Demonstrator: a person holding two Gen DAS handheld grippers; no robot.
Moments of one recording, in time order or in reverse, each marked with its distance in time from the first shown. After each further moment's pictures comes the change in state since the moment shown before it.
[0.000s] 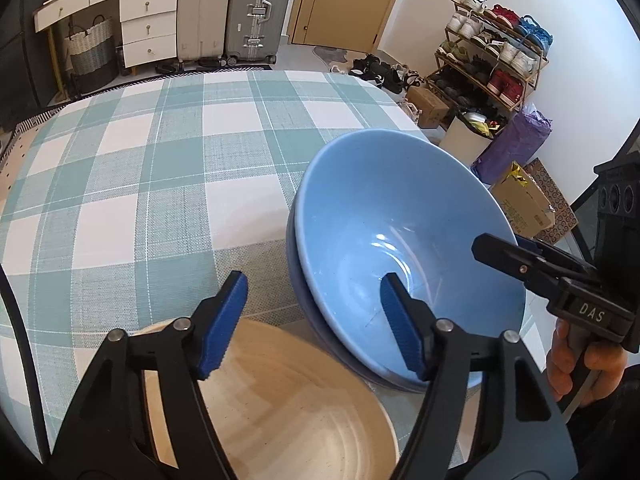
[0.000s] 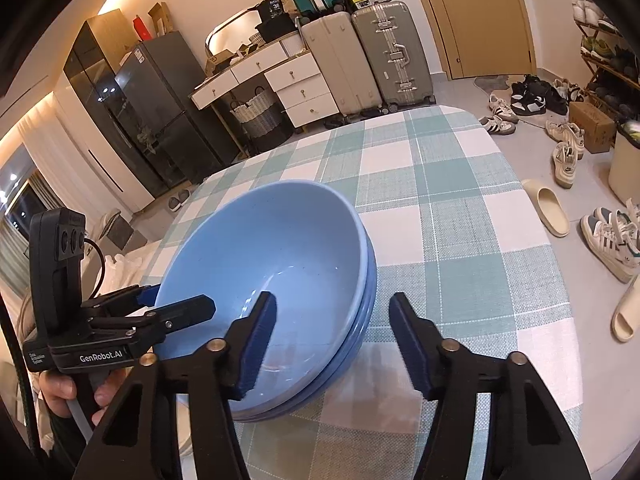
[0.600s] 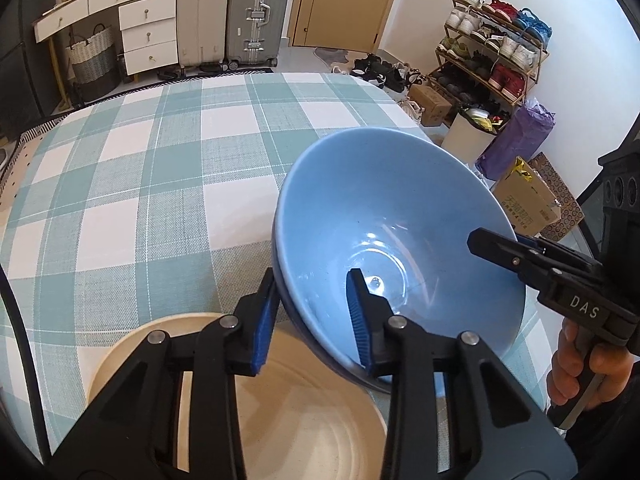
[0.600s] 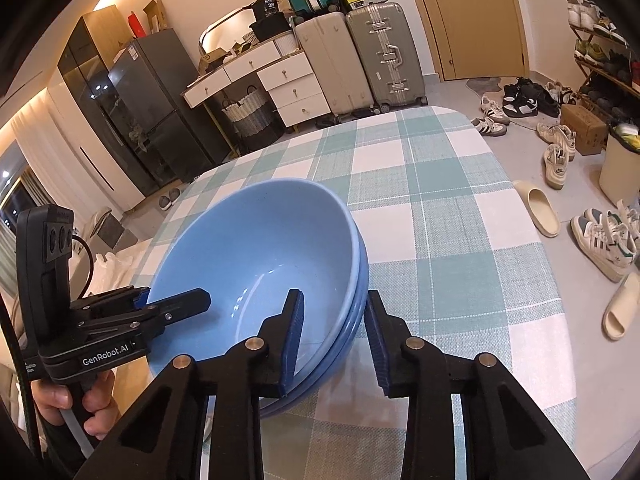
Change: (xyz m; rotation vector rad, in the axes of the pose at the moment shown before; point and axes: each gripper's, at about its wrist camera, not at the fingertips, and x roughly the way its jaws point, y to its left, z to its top) left arm -0.001 -0.011 -0.003 0.028 -0.009 0.031; right arm 0.002 0.001 -0.001 -0.006 0.001 -0.037
